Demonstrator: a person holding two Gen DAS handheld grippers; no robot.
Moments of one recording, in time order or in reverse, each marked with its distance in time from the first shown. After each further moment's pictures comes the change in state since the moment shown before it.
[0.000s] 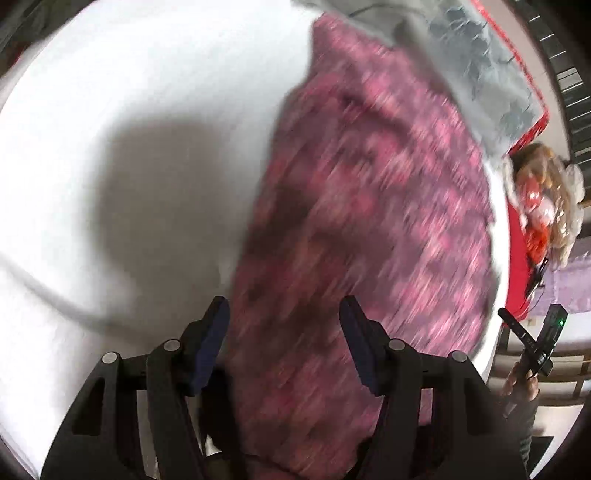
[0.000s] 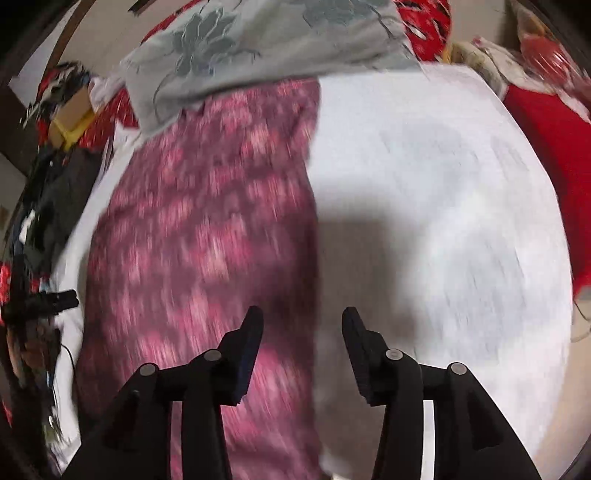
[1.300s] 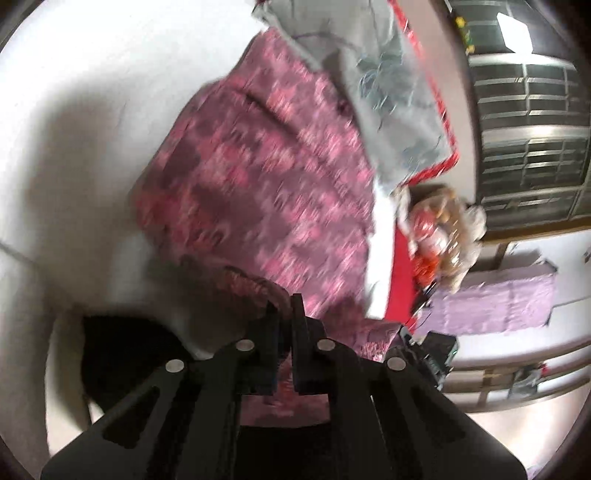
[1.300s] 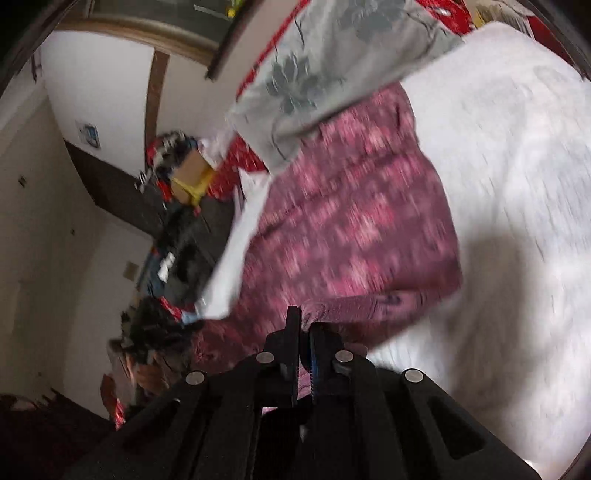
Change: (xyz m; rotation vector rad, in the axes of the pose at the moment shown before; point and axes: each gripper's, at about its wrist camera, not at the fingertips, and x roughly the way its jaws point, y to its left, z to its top) left arm -0.040 -0.024 -0.016 -0.147 -0.078 -0.514; right arm -0.039 0.012 -0.037 0.159 -0.186 0.629
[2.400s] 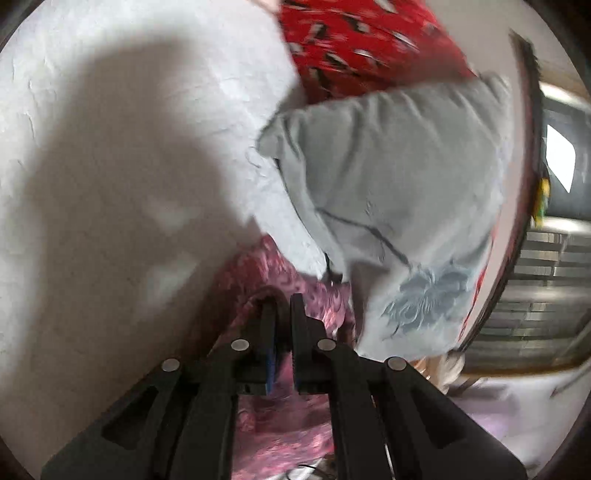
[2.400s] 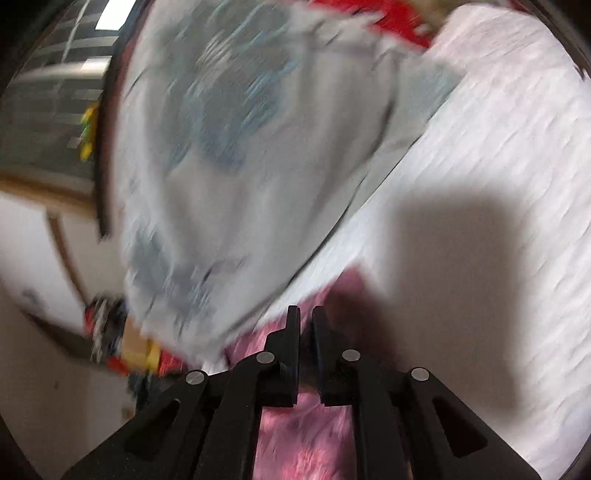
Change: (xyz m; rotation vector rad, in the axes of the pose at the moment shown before) left arm 0.122 0.029 0.315 -0.355 -0.145 -0.058; right arm 0.142 -0.126 0.267 0.424 -0.339 -0.160
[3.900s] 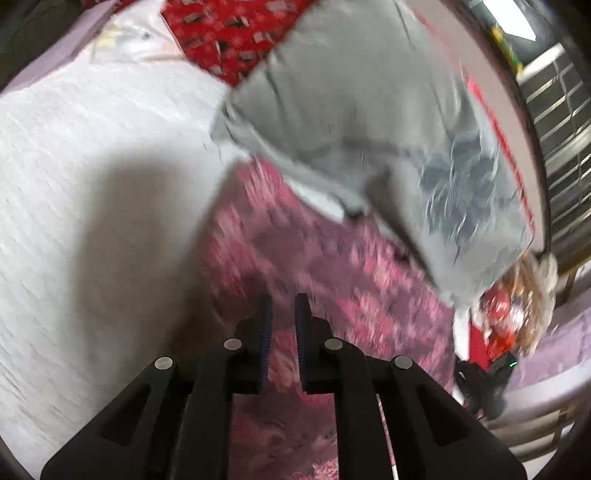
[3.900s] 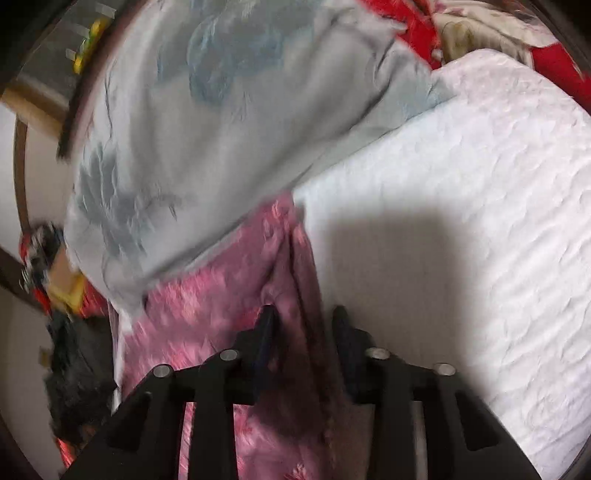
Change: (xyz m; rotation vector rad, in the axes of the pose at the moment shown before) left arm 0.016 -0.034 -0.095 0.528 -0.141 0.320; right arm -0.015 -0.010 -0.043 -0.344 0.105 -0.256
